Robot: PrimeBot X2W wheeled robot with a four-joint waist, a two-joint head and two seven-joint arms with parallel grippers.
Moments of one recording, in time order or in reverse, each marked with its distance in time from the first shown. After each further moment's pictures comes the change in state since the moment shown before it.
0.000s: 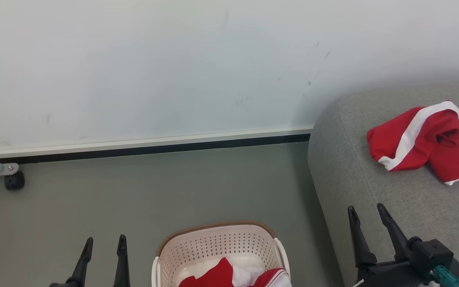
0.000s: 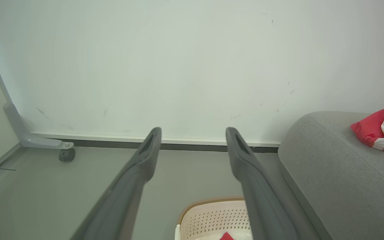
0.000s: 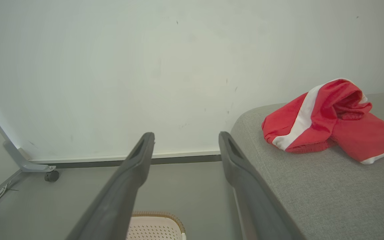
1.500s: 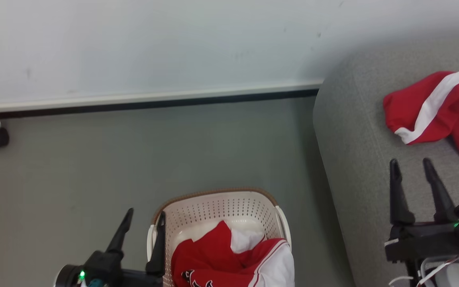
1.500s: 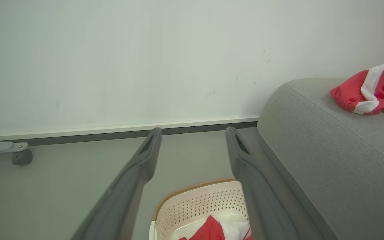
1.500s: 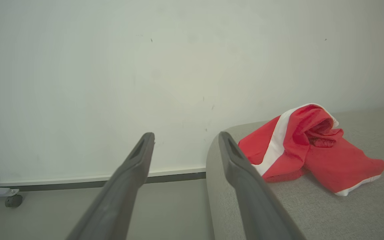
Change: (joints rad) left arm -0.132 -0.046 -0.077 0.061 0.095 -0.056 0.013; right arm -0.049 -0.047 -0.121 -0.146 -0.006 -0.028 0.000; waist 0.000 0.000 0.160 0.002
